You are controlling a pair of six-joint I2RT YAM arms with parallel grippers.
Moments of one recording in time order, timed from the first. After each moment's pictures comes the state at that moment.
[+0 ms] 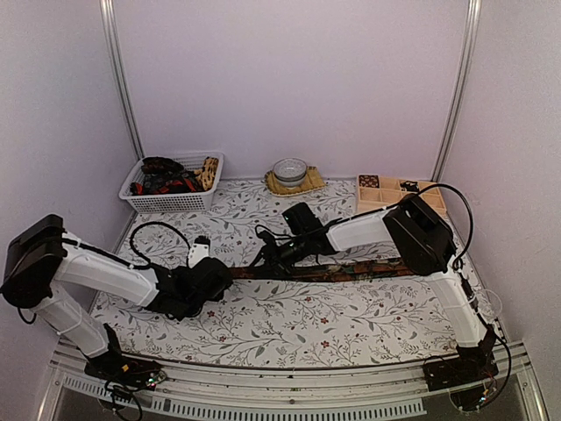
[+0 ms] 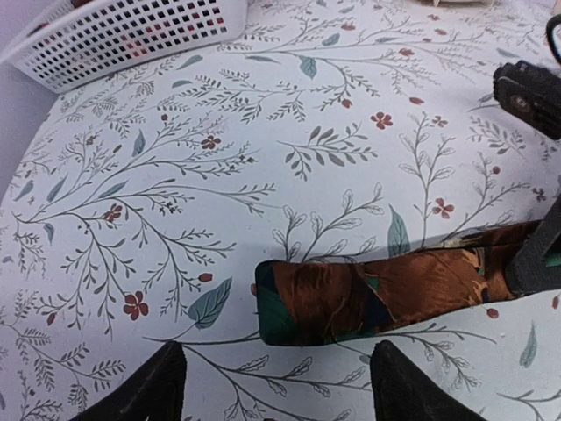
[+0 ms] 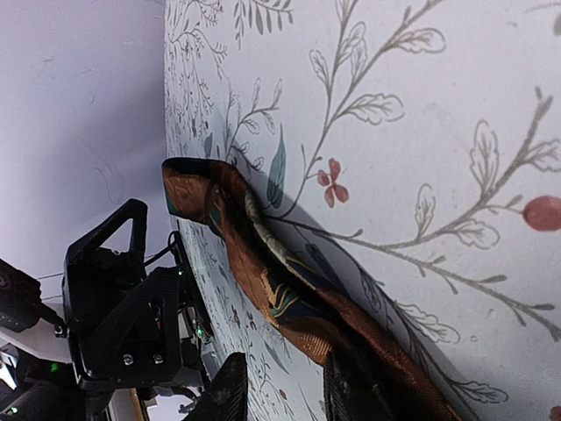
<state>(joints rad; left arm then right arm) -1.00 1.54 0.59 -0.06 -0.86 -0.70 0.81 2.43 1.67 0.00 -0.83 0.91</state>
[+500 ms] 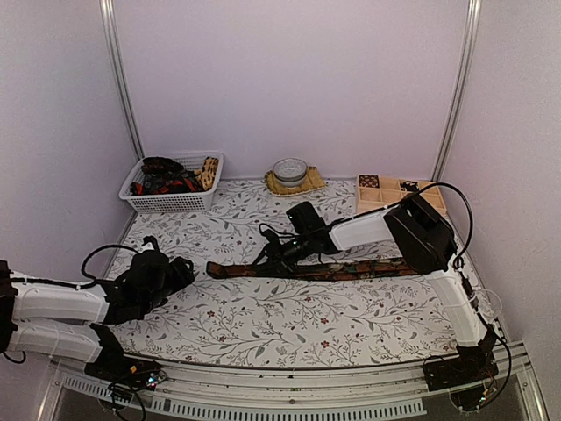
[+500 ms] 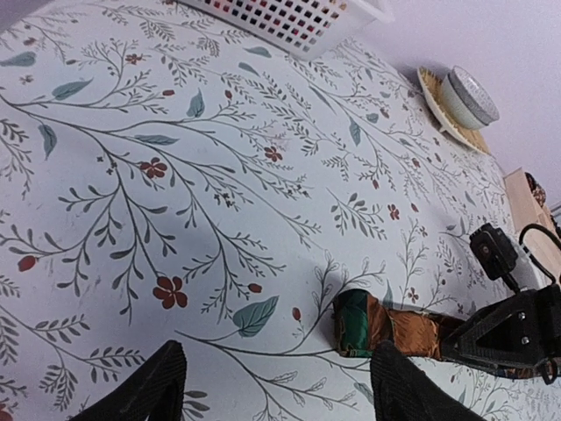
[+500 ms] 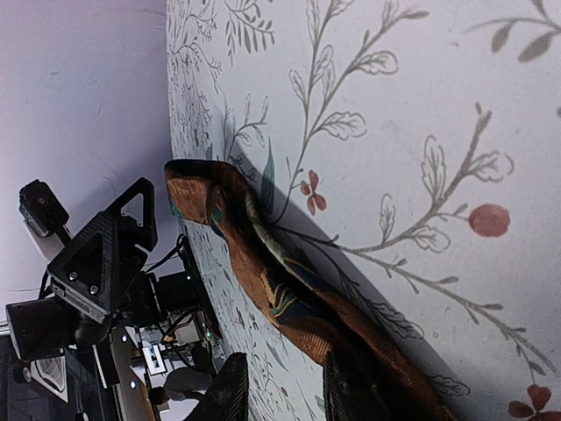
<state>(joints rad) -0.73 1.06 0.23 0.22 -0.56 -0.91 0.79 2.43 1.66 0.04 -0.85 0.95</state>
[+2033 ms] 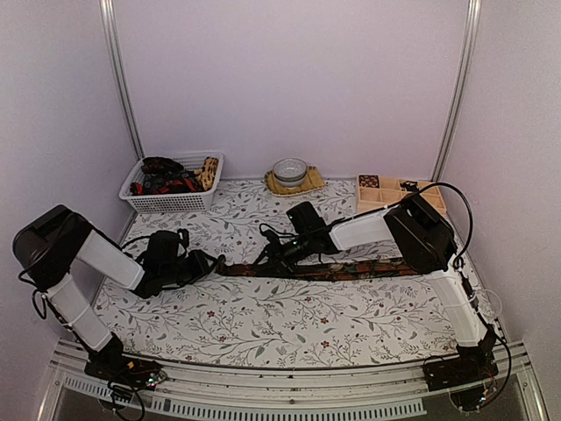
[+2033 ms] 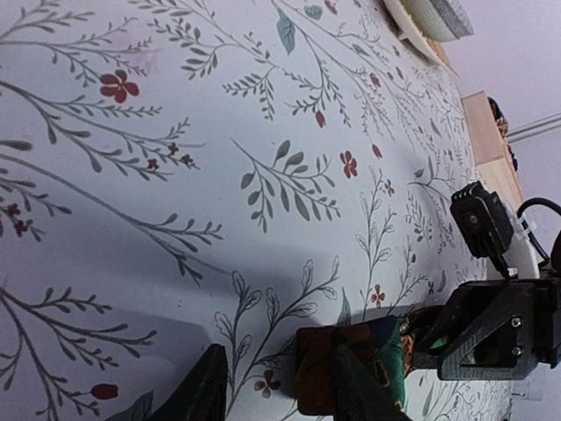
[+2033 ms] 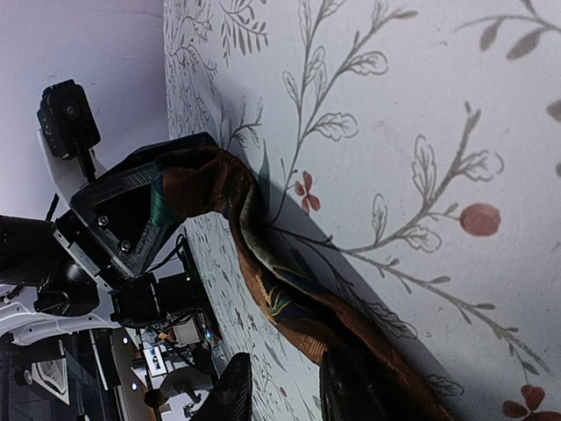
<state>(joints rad) -0.45 1.64 0.40 0.63 0.10 -0.82 0.78 2.43 1.66 0.03 -0.85 0.96</state>
